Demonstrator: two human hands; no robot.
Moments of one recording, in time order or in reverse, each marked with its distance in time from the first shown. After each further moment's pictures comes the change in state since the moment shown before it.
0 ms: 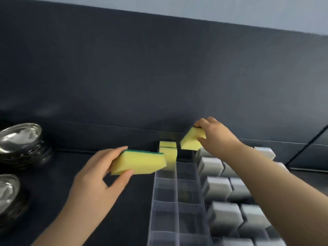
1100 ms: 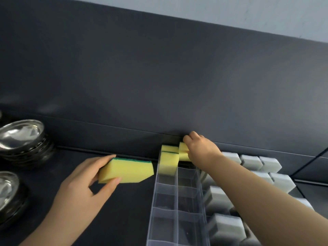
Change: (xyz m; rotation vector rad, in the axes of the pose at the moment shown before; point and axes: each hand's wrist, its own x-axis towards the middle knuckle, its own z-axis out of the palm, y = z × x) left_hand 0.000 -0.031 -0.013 0.012 0.000 -0.053; right_hand 0.032 -0.008 0.056 -0.302 -0.084 -0.165
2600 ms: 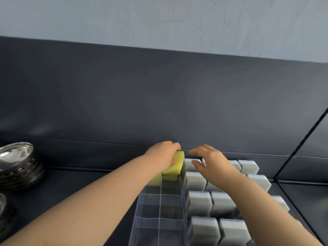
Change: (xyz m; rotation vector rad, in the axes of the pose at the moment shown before) left_hand 0.124 0.069 0.176 0.565 -0.677 0.197; right_hand -0.085 0.052 -0.026 0.514 0.285 0.036
